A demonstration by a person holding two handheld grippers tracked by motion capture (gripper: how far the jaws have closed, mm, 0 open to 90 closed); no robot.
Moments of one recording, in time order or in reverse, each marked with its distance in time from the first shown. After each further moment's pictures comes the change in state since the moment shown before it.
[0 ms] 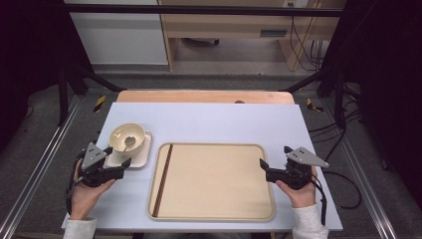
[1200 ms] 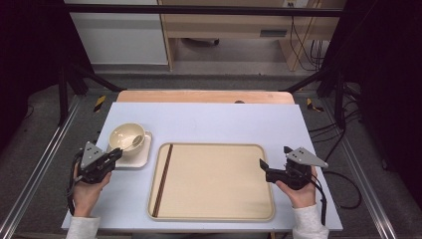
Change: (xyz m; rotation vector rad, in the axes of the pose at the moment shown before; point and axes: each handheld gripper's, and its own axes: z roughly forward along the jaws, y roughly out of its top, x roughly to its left) left arm 0.003 0.000 -0.001 -0.019 0.057 -0.003; right arm 0.000 -0.001 0.000 0.005 0.001 -0.009
